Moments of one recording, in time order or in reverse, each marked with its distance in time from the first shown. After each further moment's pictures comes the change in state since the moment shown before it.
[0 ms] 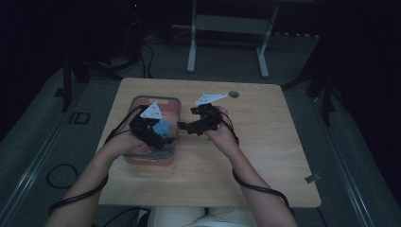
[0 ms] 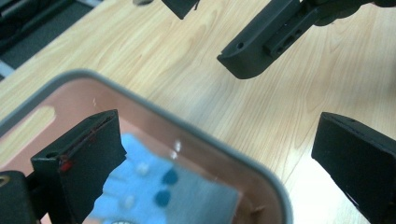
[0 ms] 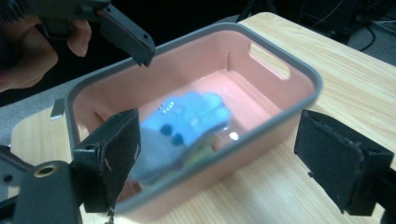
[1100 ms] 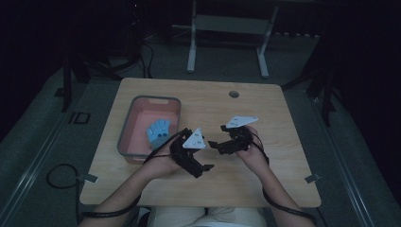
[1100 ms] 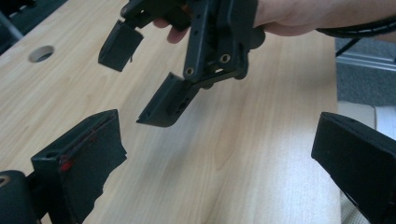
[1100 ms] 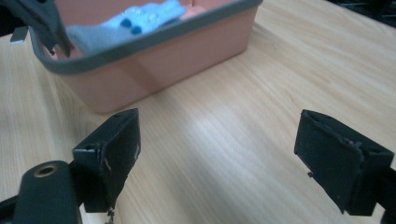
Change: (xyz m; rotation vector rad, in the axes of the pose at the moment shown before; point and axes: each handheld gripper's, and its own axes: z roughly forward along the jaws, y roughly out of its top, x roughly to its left) left arm -0.106 0.031 0.064 -0.055 -0.158 0.168; right arm -0.024 -0.094 -0.060 0.050 -0.093 -0.034
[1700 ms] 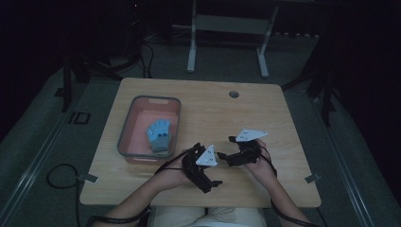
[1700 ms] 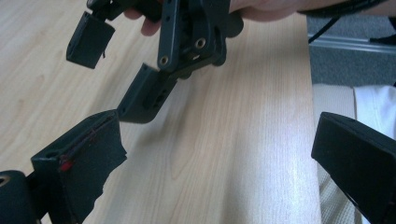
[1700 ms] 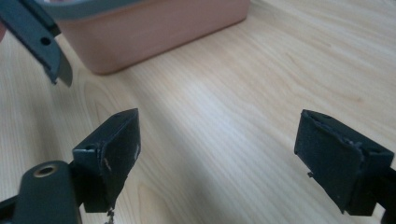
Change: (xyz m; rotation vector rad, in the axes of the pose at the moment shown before) left arm -0.028 -0.013 0.039 0.025 -0.075 0.049; right arm -0.002 -0.050 -0.012 -0.012 0.000 -0.008
